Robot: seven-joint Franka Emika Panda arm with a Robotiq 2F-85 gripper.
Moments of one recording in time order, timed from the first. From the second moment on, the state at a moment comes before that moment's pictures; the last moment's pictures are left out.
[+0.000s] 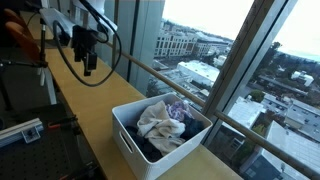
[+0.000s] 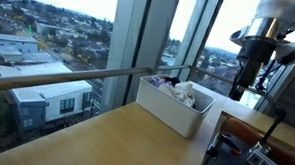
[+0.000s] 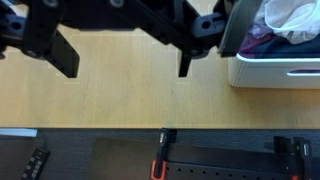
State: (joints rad) arm 0.17 -0.36 0.01 -2.54 0.25 2.14 -0.11
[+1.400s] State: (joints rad) arm -0.05 0.28 -0.05 -1.96 0.10 2.39 -0.29
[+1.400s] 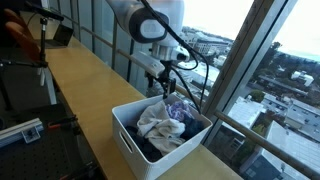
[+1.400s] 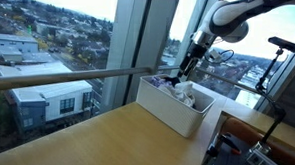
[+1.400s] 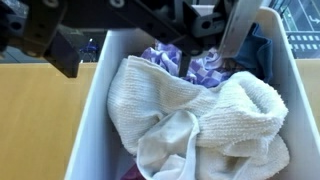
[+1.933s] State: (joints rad) arm -0.10 0.60 -0.05 -1.85 0.01 2.59 -0.36
